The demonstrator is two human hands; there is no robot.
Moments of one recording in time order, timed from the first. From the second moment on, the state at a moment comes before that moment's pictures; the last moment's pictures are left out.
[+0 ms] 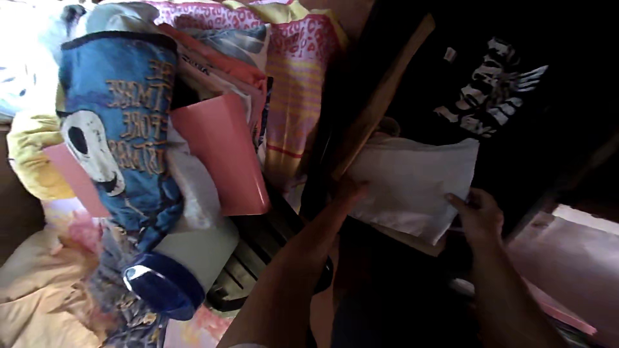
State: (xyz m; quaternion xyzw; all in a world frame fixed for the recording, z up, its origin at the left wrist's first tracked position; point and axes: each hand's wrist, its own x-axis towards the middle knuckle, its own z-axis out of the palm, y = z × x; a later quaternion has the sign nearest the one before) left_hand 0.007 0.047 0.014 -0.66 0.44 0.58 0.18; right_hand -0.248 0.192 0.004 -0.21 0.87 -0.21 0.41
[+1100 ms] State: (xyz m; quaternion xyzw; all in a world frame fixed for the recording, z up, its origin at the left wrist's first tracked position) left_hand 0.012 0.056 -0.003 -0.68 0.43 0.55 0.22; right_hand -0.180 0.253 0.068 -0.04 0.94 -0.04 0.35
